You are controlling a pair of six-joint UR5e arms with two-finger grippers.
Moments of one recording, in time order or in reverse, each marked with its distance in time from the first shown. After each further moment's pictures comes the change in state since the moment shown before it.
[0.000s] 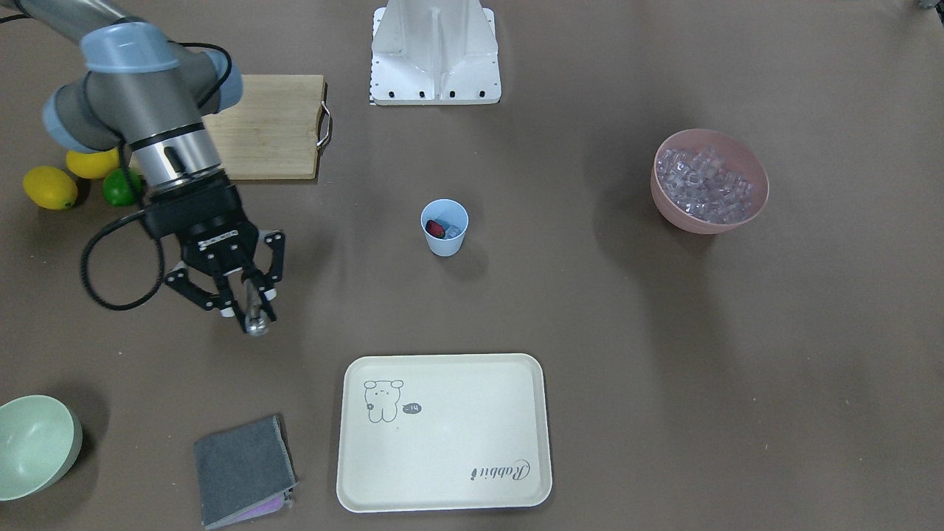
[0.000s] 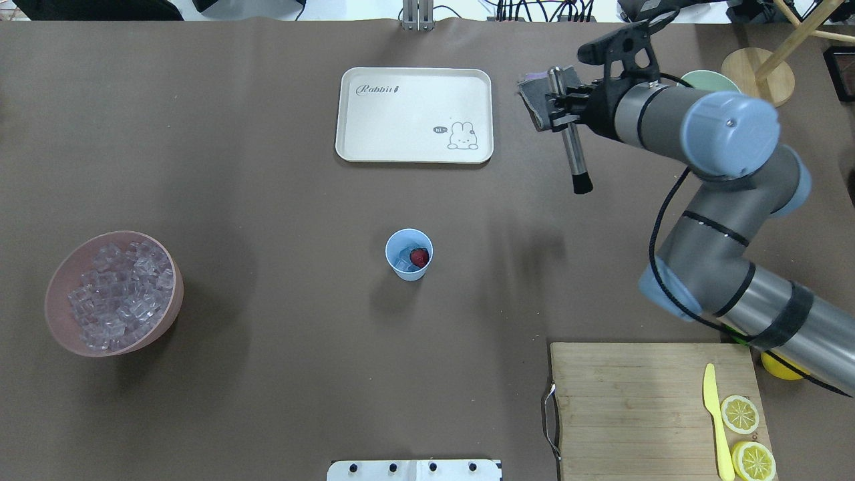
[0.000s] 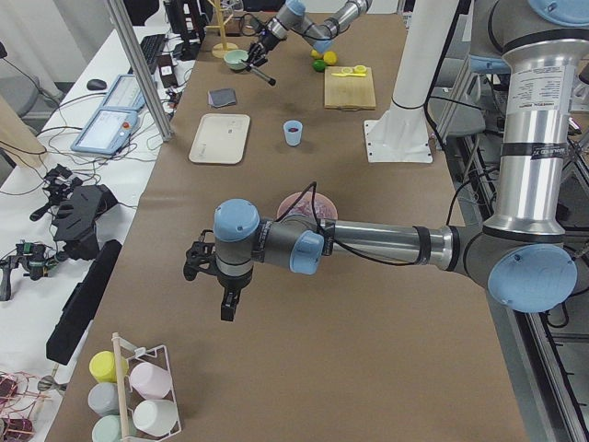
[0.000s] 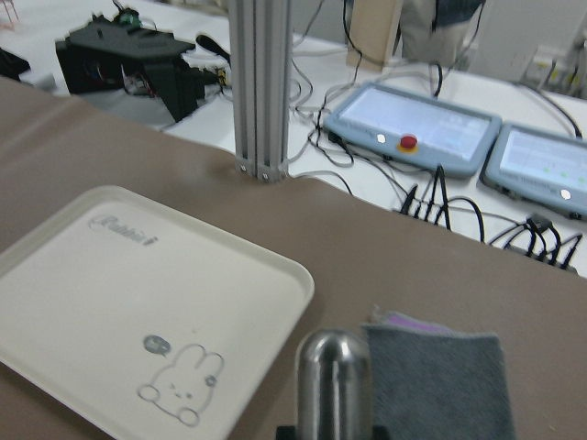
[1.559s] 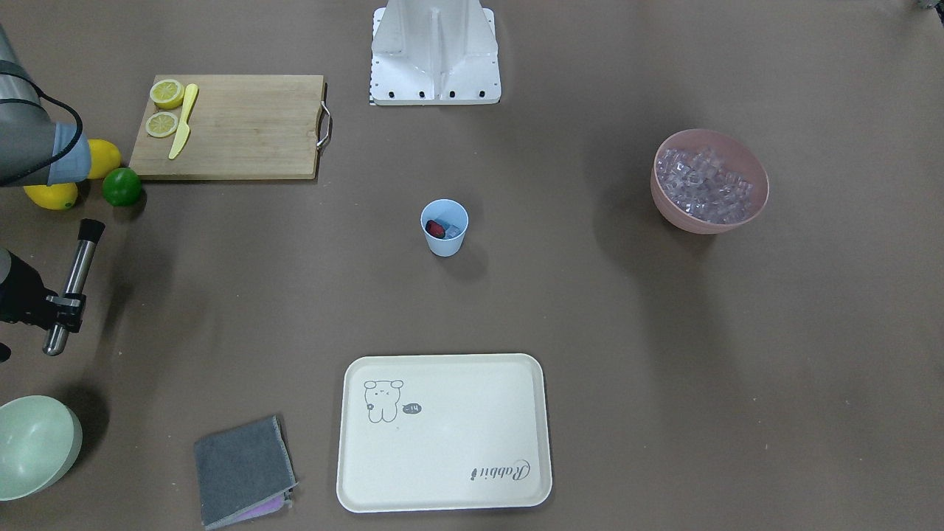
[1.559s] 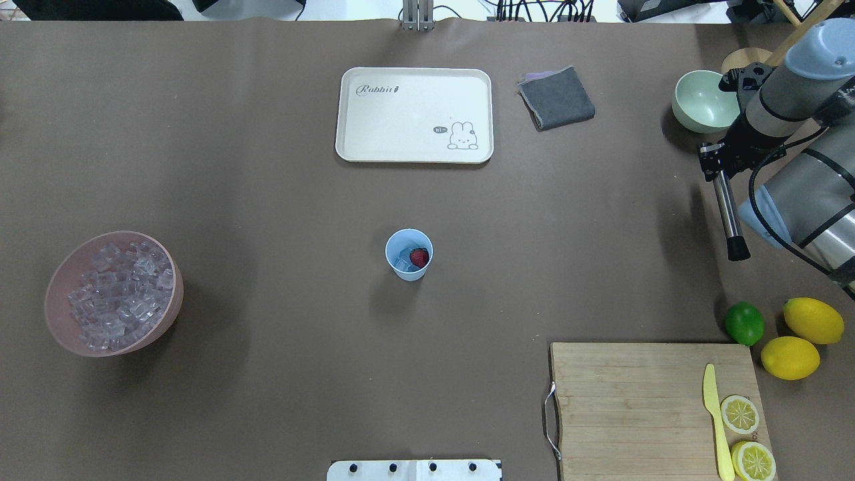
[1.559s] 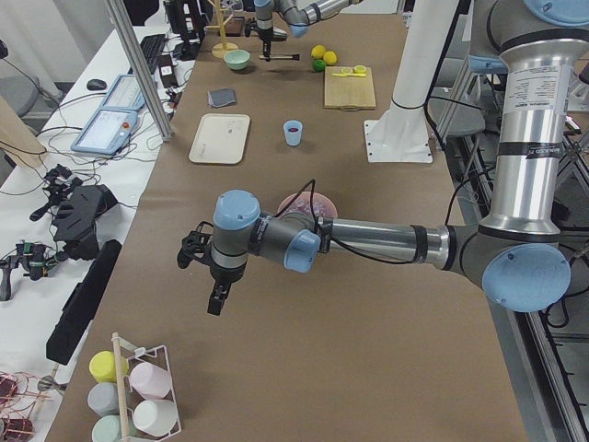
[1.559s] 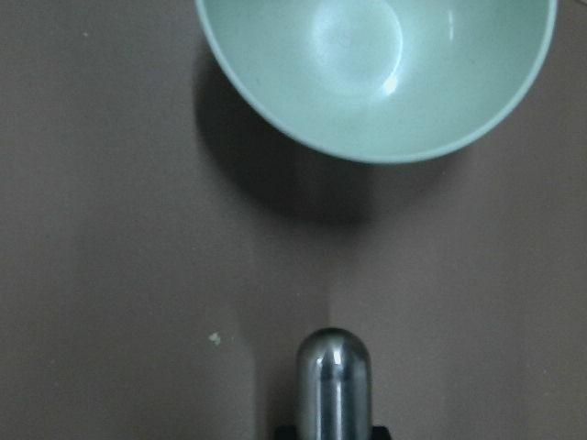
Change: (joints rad) left arm 0.028 -0.013 0.003 -0.091 0.070 -0.001; right arm 0.210 -0.073 -0.230 -0.545 0.440 0.002
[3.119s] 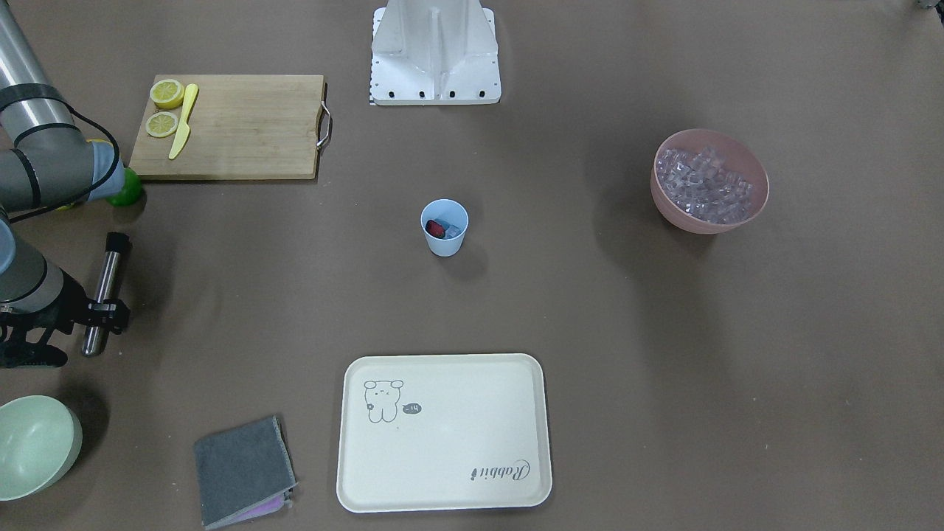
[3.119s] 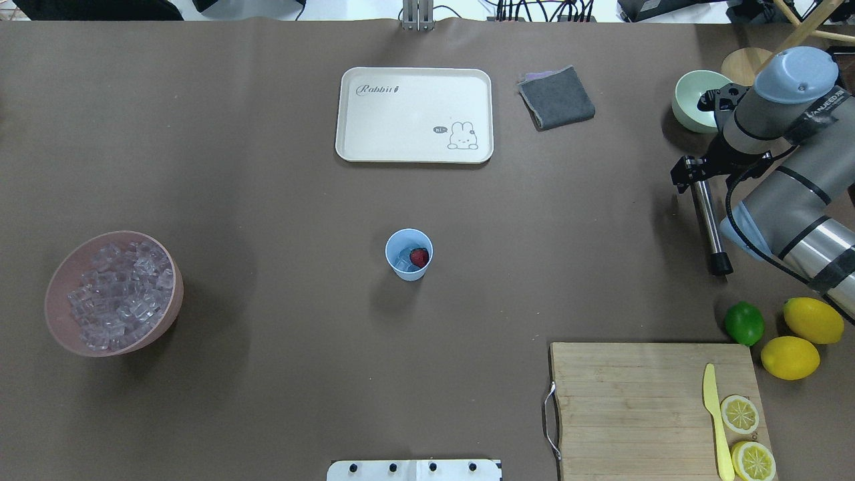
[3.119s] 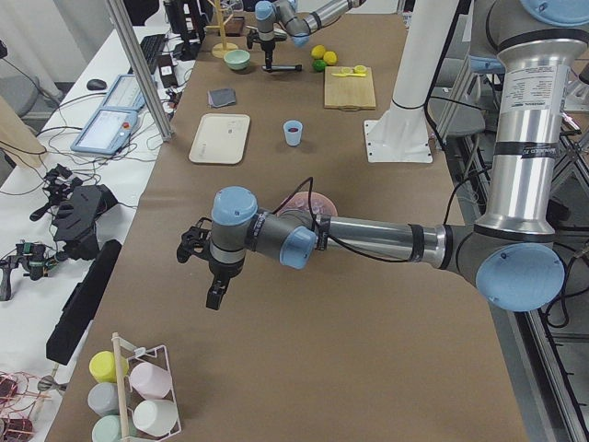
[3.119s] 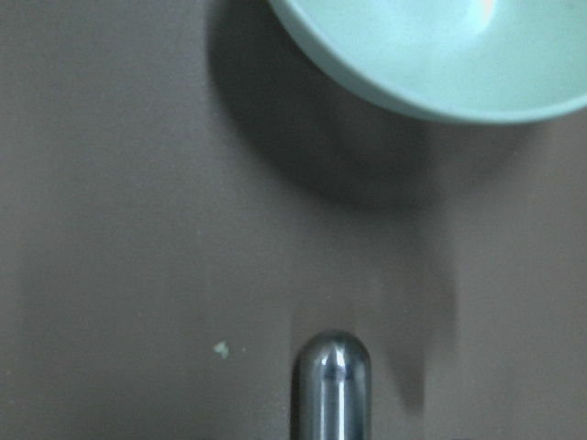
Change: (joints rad) left arm 0.018 -0.010 0.001 0.000 0.000 0.000; right arm -0.037 0.018 -0.074 0.065 -0.017 -0.004
